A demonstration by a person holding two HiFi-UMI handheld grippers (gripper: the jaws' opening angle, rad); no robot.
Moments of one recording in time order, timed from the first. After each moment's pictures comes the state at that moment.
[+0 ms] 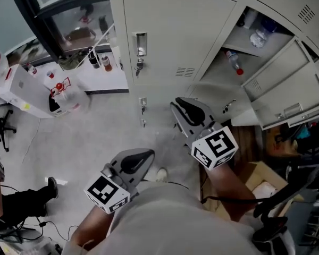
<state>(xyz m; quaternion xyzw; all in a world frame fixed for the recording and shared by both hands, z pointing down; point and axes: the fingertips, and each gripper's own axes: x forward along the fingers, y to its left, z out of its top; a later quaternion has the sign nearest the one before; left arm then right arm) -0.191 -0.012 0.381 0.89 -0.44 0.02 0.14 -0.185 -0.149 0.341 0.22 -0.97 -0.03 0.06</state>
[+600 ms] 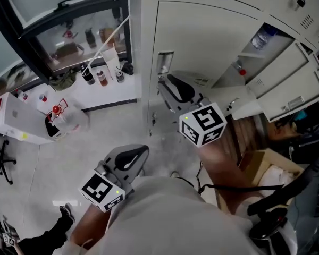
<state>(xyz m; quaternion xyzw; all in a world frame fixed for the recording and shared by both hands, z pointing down) -0.346 -0.048 0.362 0.92 -0.38 0.02 0.11 -0.334 -0.226 0.313 0.32 -0.95 -0.04 0.04</state>
